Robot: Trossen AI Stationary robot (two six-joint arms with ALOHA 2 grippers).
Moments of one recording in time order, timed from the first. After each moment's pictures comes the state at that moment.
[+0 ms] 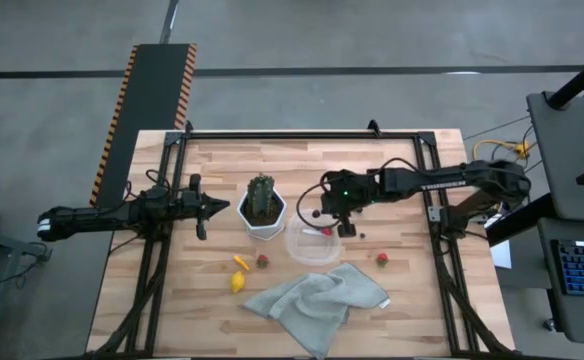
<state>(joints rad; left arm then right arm) 0.11 0.19 0.01 0.04 -0.09 0.03 -0.07 1.49 1.04 -0.45 -0.05 -0.23</state>
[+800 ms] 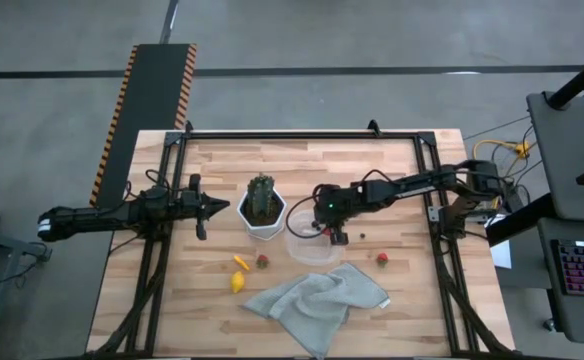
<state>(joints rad) 0.11 0.18 0.01 0.04 -0.09 0.03 -0.07 1.70 0.97 -0.31 -0.06 -0.18</state>
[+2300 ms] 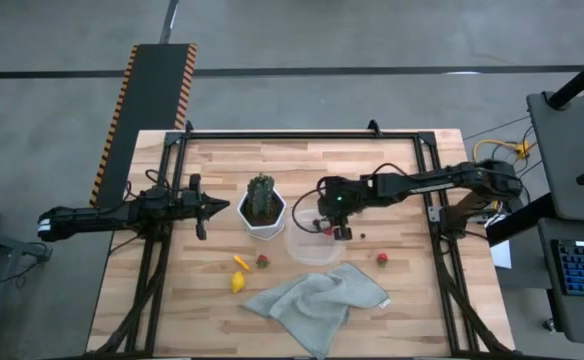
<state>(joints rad) 0.11 0.18 0.01 0.04 -0.09 0.03 -0.08 1.55 0.99 -0.39 -0.03 -0.22</state>
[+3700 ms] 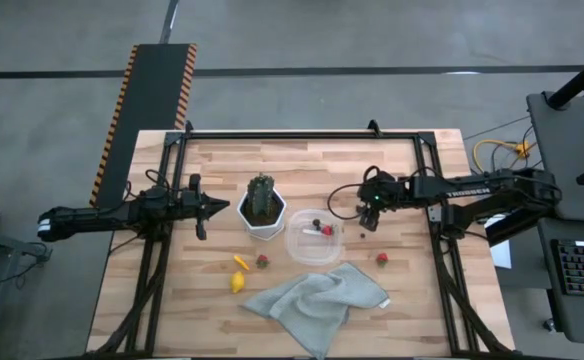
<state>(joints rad) 0.11 0.18 0.01 0.05 -0.09 0.03 -0.18 1.21 0.55 -0.39 0.18 0.19</state>
